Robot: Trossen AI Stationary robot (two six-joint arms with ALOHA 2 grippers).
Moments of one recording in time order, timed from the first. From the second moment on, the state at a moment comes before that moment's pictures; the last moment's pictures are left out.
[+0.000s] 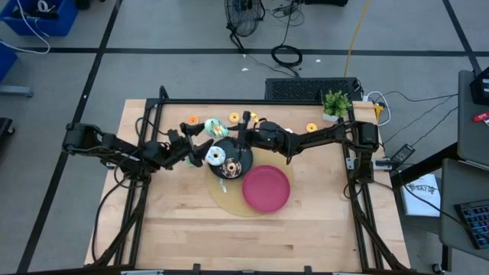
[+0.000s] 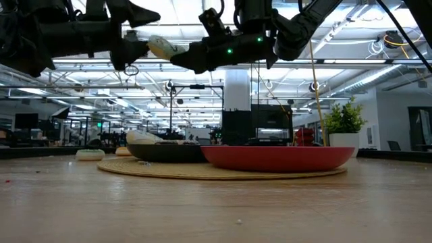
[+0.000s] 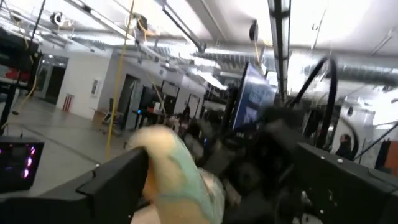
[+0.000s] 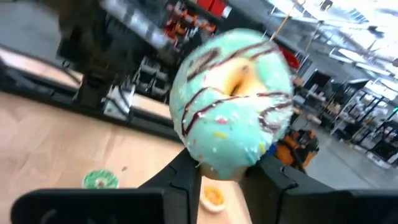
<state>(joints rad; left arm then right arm) 0.01 1.30 0.20 1.56 -0.42 -0.09 -0.15 1.91 1.12 0.78 0.08 -0.45</state>
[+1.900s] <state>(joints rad) 0.01 1.14 0.20 1.40 -0.42 -0.06 -0.16 1.90 0.96 0.36 0.02 -0.14</state>
